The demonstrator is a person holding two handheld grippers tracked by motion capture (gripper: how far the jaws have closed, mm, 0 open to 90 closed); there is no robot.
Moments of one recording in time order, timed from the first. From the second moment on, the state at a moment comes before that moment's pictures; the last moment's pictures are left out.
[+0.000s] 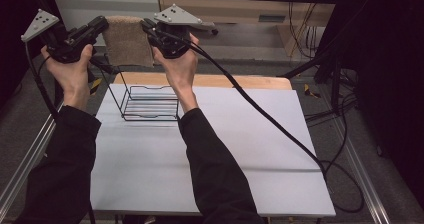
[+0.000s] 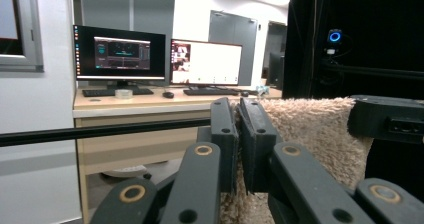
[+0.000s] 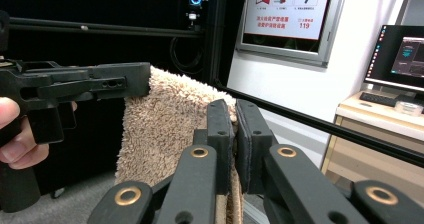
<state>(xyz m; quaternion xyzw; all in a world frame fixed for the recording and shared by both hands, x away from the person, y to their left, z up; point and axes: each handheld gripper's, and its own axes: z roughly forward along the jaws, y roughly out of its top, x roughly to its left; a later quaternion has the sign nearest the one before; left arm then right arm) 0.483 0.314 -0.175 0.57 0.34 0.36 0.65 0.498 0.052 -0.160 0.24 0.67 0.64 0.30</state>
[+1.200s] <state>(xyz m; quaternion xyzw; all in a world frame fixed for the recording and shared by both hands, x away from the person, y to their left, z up) 0.505 0.330 -0.216 0.61 0.34 0.33 0.63 0.531 0.063 -0.196 0.26 0.70 0.61 0.27</state>
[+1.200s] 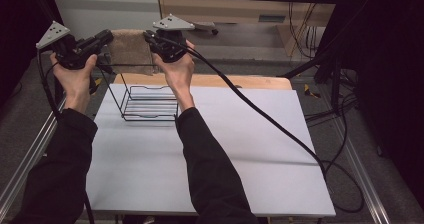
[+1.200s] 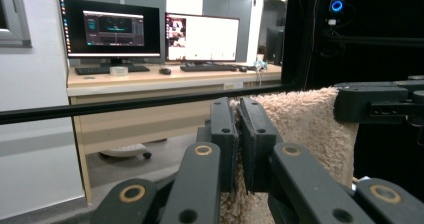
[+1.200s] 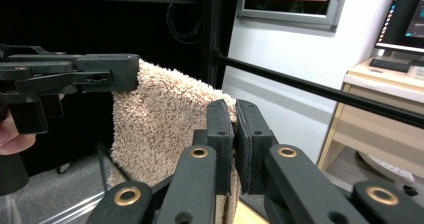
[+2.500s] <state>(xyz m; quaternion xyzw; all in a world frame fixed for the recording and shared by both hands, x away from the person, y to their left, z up) 0.468 0.338 -0.252 0.65 0.34 0.30 0.61 0.497 0.061 -0.225 0.22 0.76 0.56 0.25</state>
